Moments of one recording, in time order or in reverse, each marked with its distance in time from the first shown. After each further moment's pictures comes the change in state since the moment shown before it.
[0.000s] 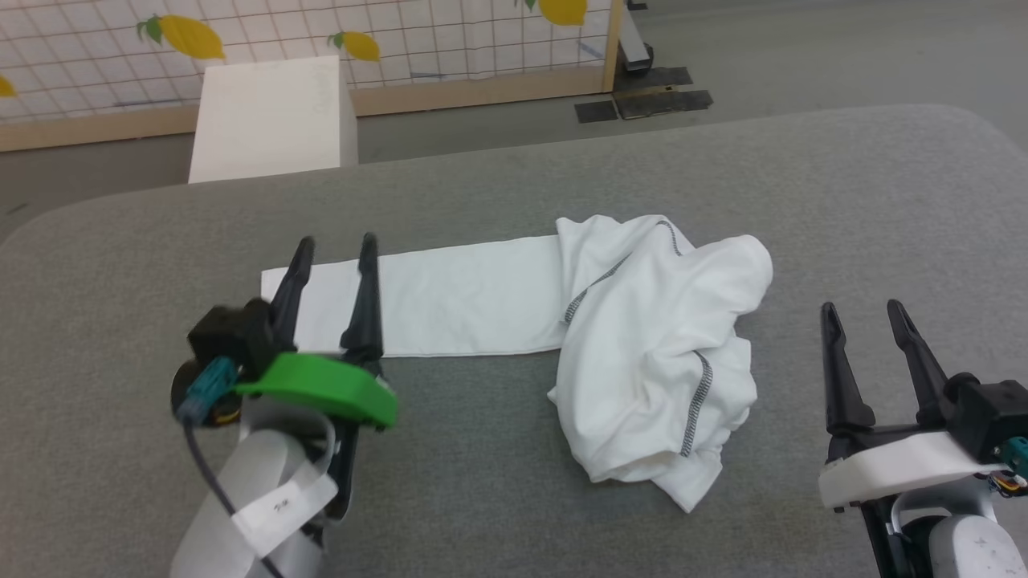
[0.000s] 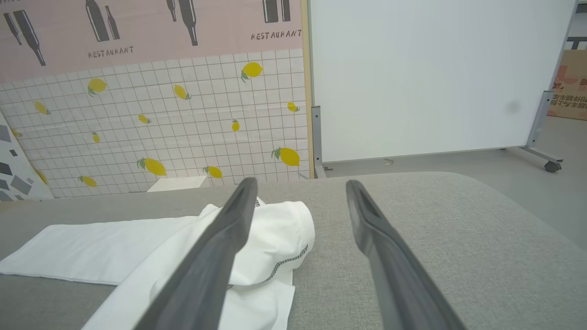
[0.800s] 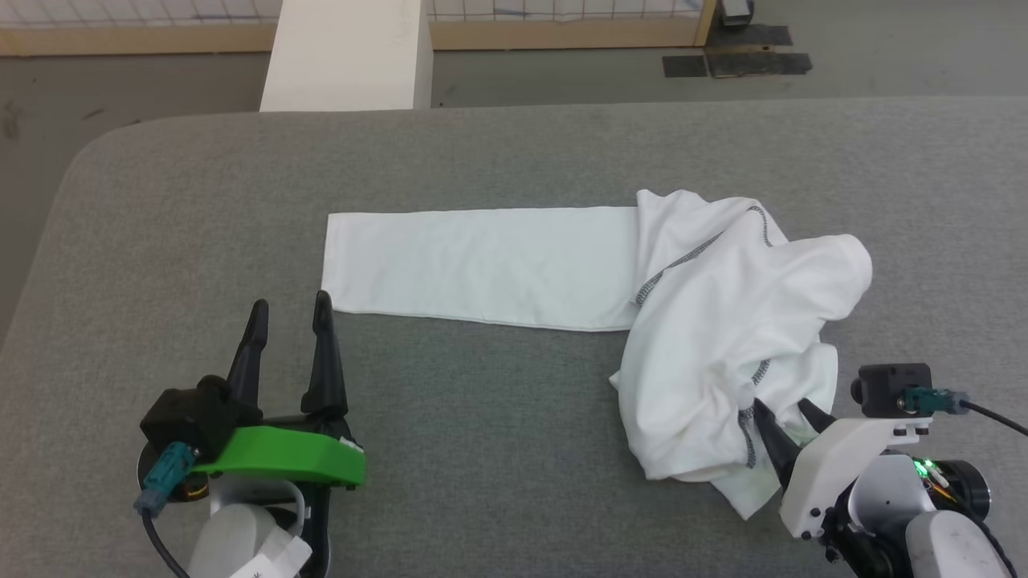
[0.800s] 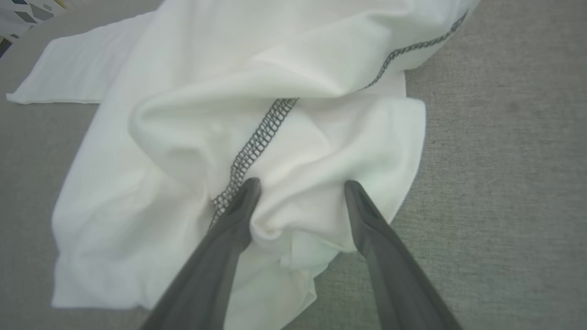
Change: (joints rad) left arm 0.209 -0.137 0.266 -0.122 0.166 -0.127 0.000; right arm -0.029 0.000 0.034 0.123 0.122 0.000 0.571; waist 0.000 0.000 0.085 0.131
